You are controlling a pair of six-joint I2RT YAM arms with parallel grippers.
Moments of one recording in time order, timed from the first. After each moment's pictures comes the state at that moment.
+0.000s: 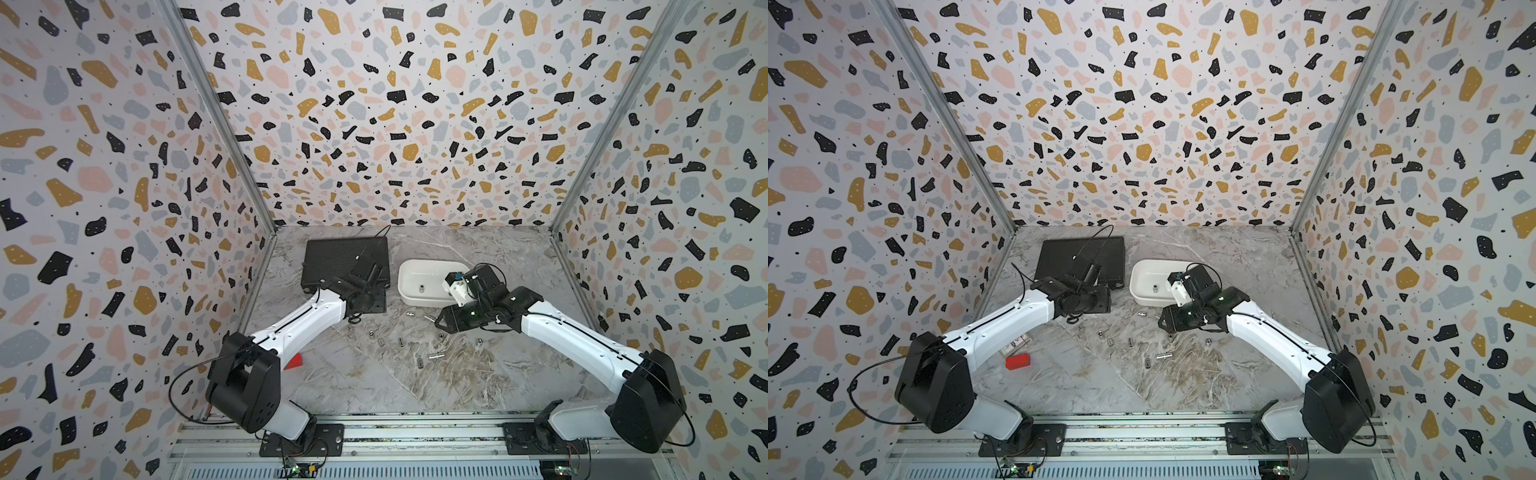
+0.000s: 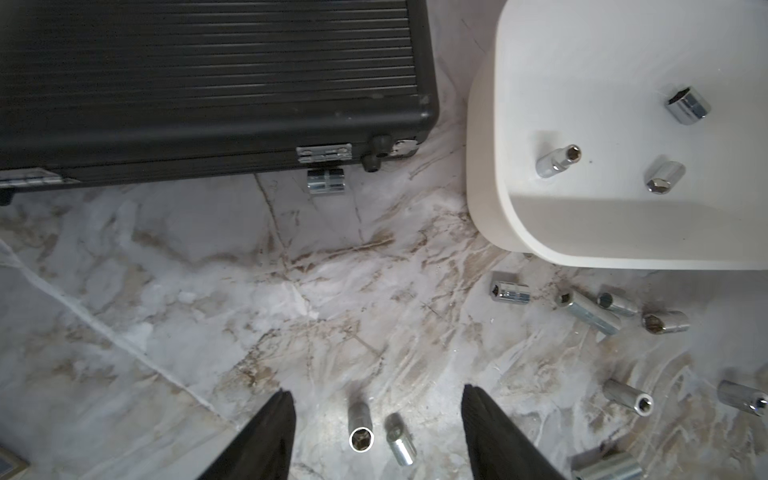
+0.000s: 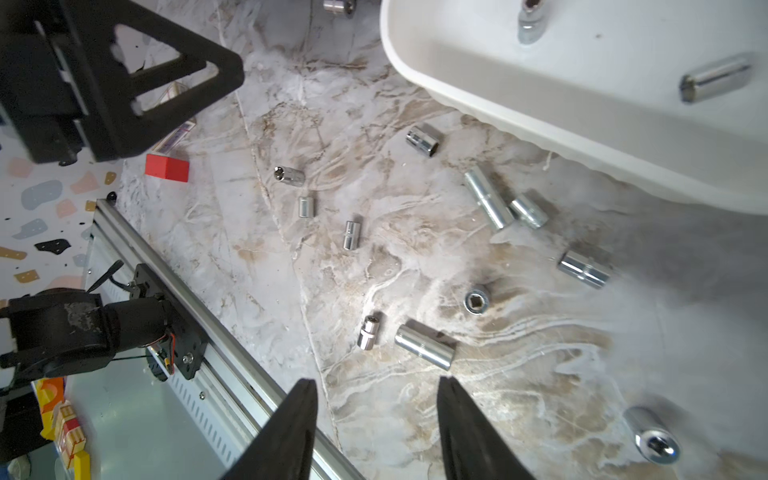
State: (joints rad) left arm -0.51 1.48 1.07 -0.63 -0.11 -0.45; right arm 0.66 1.37 1.06 -0.66 -0.38 0.35
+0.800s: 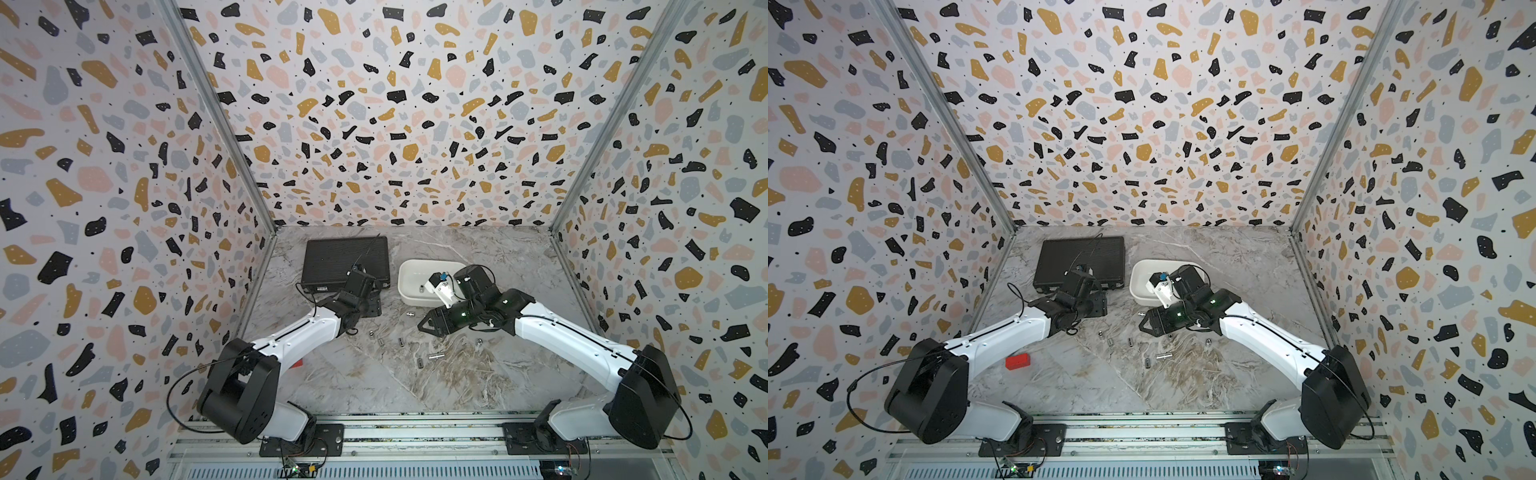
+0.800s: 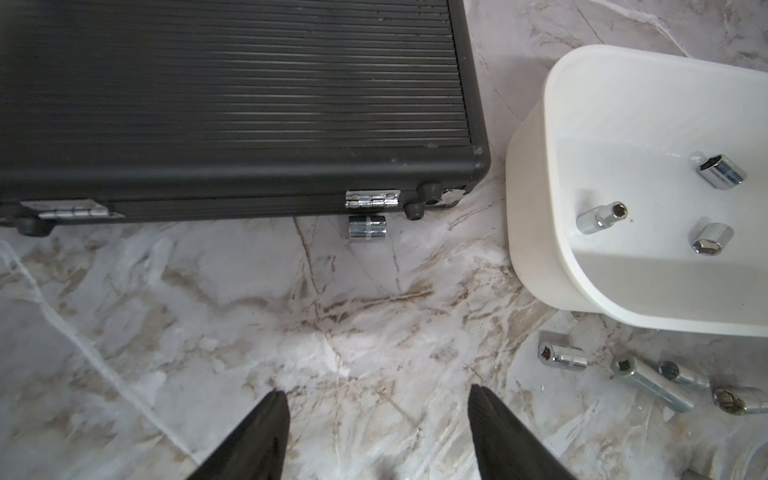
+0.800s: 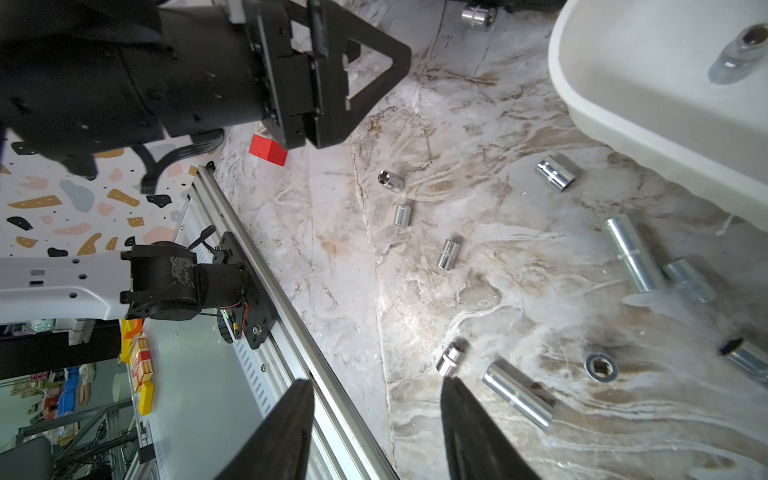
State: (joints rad) left arm -0.48 1.46 0.85 -0.27 -0.19 -0.42; right arm 0.72 1.39 1.07 -0.54 -0.54 0.35
